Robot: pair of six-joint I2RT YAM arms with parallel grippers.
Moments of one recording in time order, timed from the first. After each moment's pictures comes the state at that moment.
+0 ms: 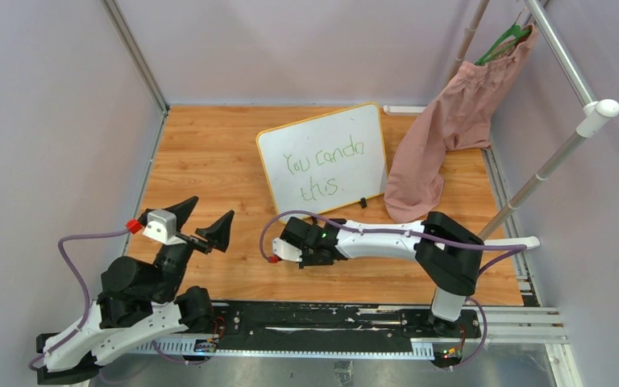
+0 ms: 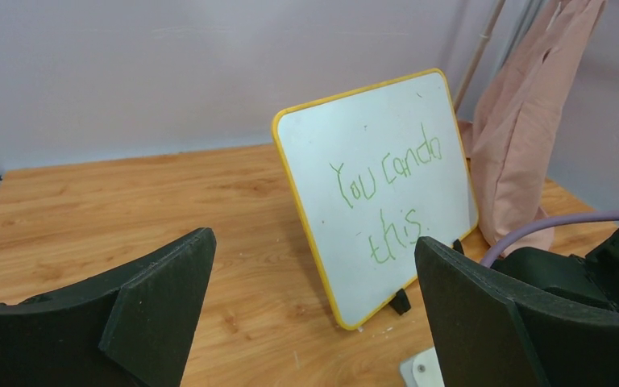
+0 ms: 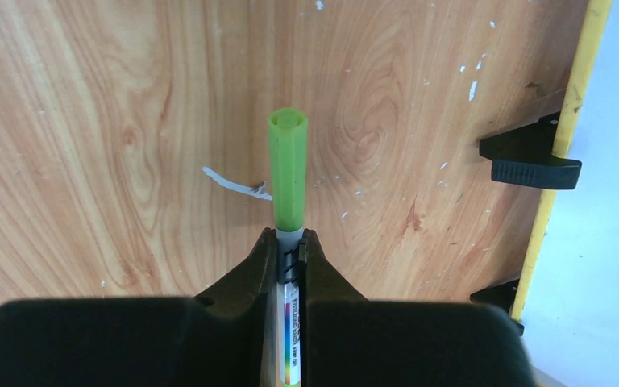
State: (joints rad) left arm -1.13 0.04 0.57 -0.23 -0.73 0.08; right arm 1.18 1.76 1.12 -0.60 0.19 -0.53
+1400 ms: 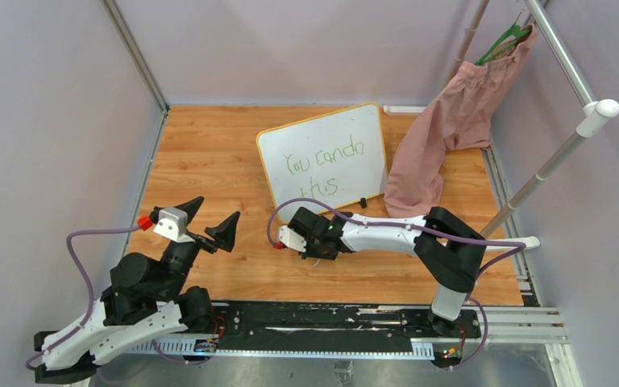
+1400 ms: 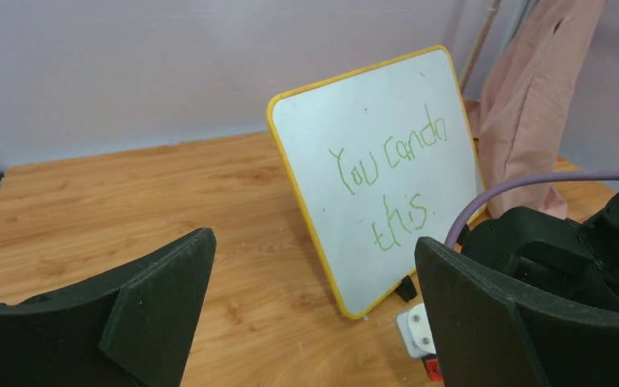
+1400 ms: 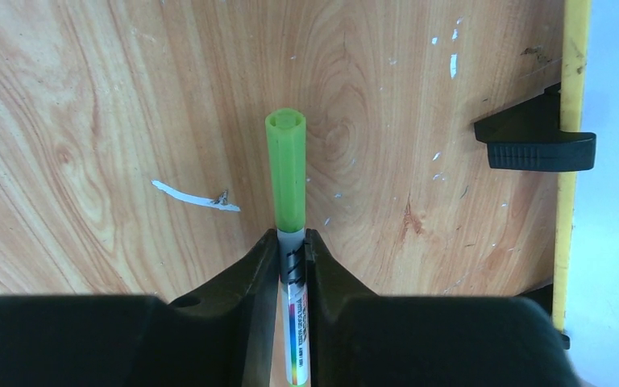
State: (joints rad) left arm -1.13 0.09 0.56 -0.24 -0.73 0.08; right arm 1.09 1.76 1.08 -0.52 0.13 -0.47
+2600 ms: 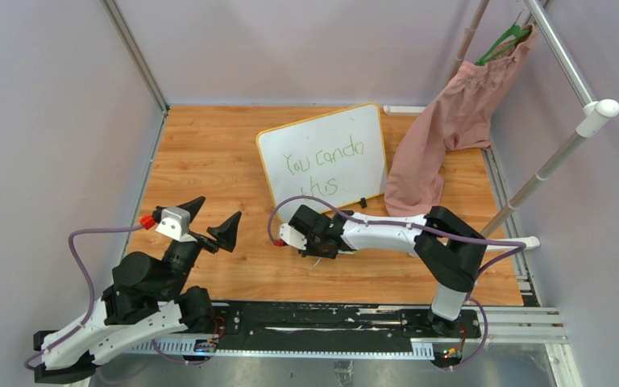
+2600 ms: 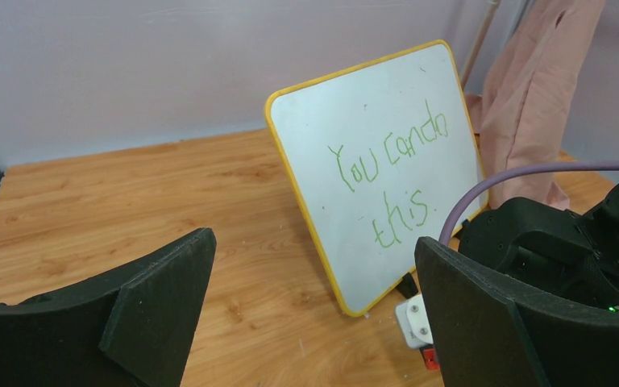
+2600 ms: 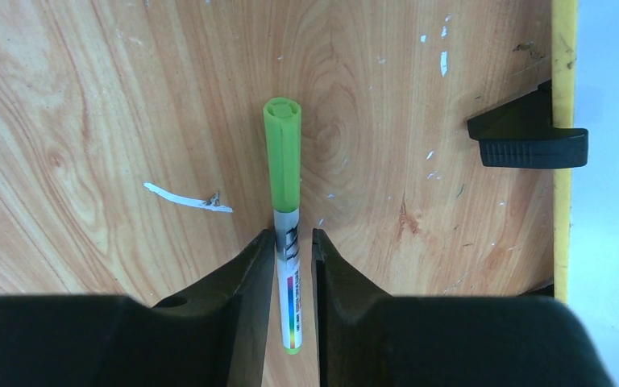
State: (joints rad) left arm -1.13 0.10 0.56 -0.24 -0.73 0.08; right arm 1.07 1.76 1.08 -0.51 0.11 -0.46
